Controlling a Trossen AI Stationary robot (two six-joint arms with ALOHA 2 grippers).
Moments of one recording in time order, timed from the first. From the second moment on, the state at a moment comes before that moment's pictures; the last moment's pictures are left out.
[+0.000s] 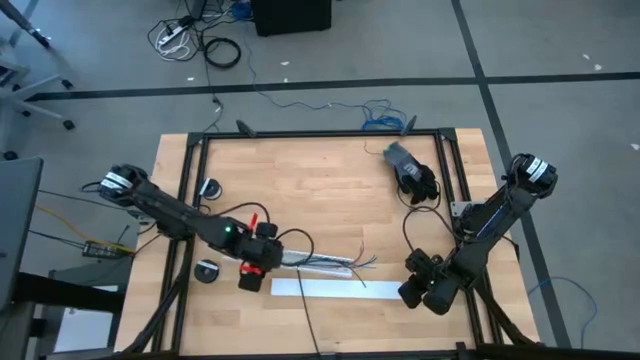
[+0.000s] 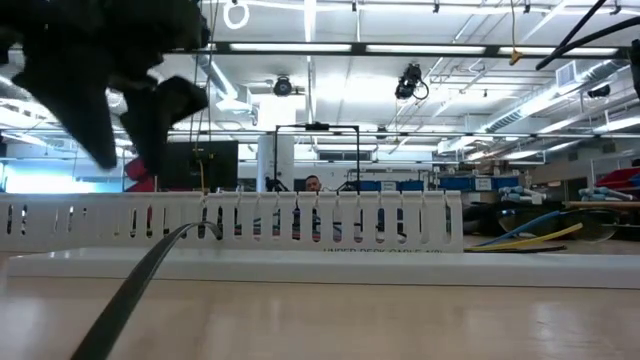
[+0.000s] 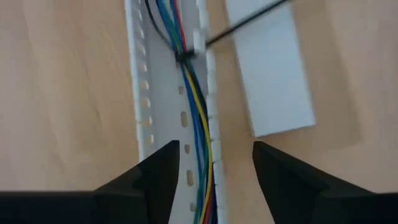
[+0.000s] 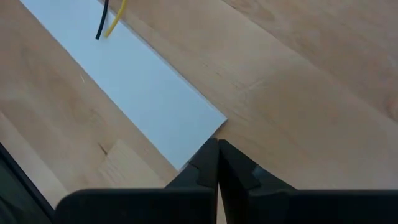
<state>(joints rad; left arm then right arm) -0.40 1.44 0.92 -0.61 -0.07 -0.13 0.89 1.42 0.72 -0.51 0.35 1.78</state>
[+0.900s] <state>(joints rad) -0.76 1.38 0.57 0.05 -0.47 -1.11 0.88 1.42 0.71 -0.51 0.43 1.49</state>
